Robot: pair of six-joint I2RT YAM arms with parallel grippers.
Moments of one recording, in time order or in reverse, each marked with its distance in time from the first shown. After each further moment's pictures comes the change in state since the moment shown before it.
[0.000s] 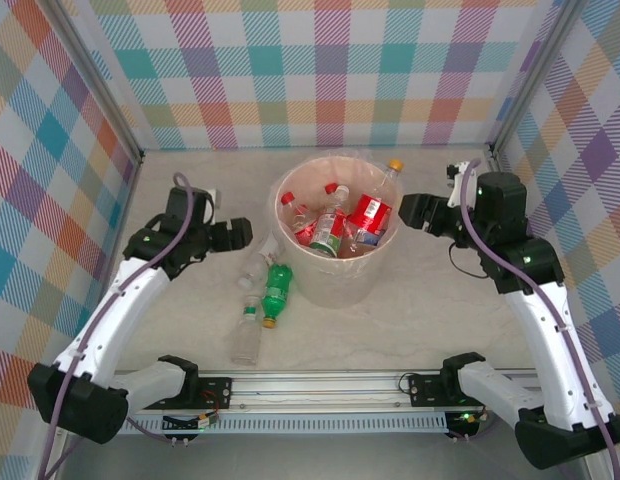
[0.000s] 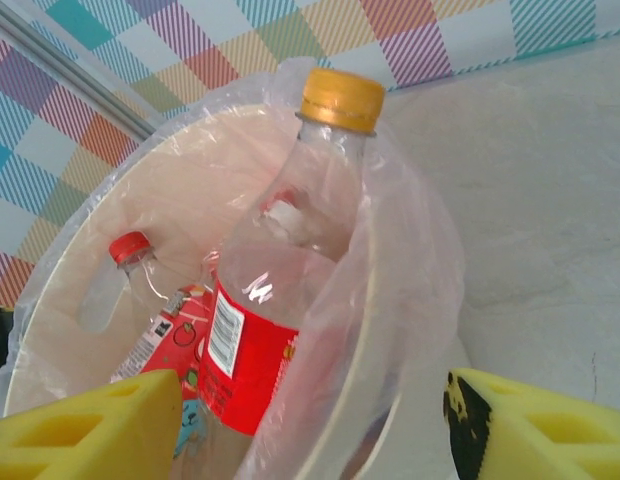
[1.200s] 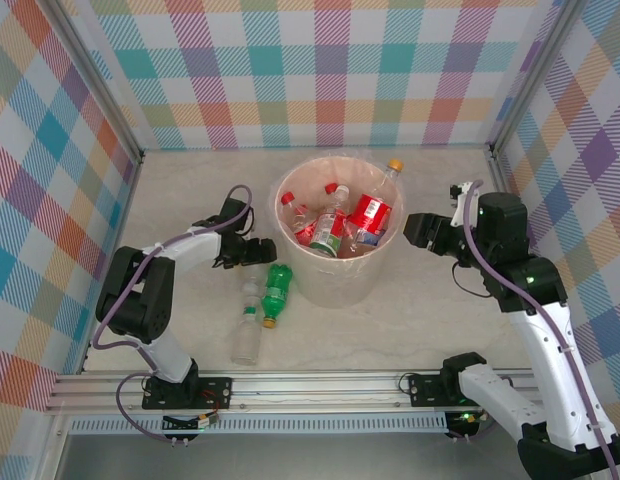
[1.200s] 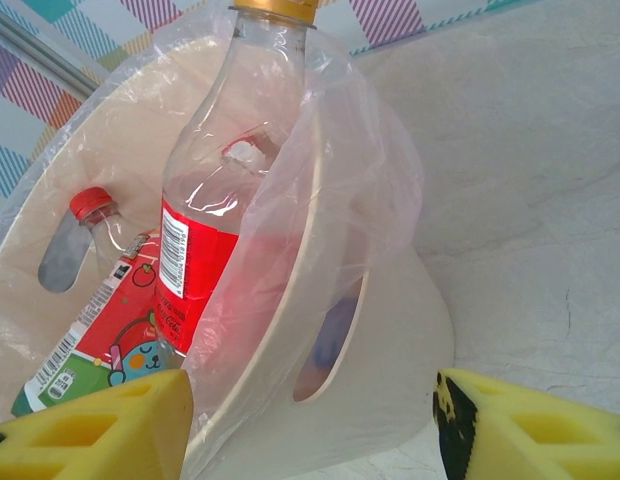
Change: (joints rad) left arm 0.000 0.552 -0.087 0.334 0.100 -0.026; right arm 0.000 -0.076 -0.084 -0.054 0.024 0.019
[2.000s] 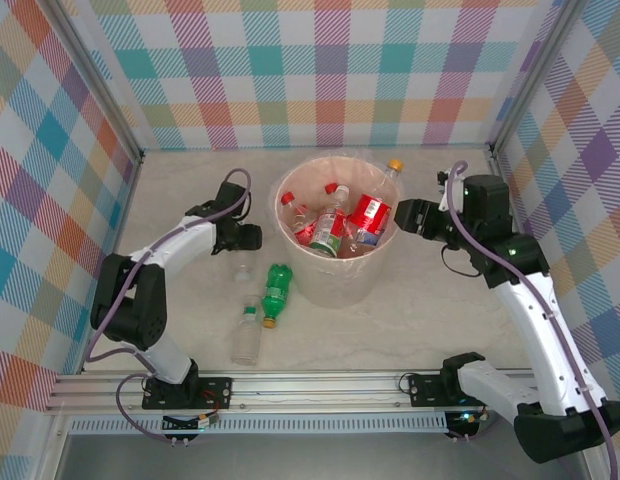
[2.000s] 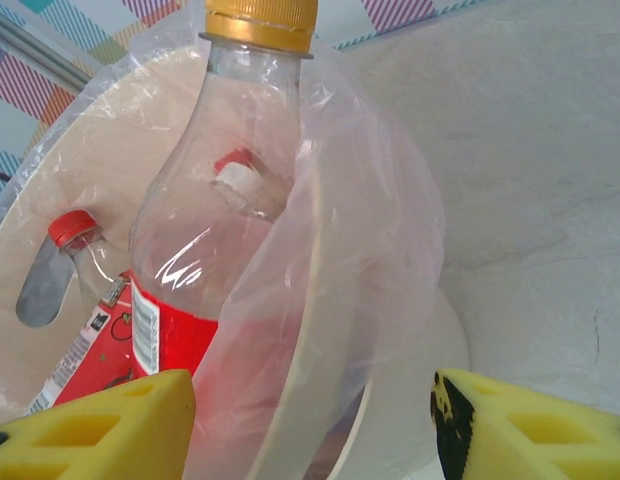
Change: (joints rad) left arm 0.003 -0.066 0.143 -0.140 -0.190 0.134; right arm 0.000 0.144 0.027 0.082 -0.029 0.008
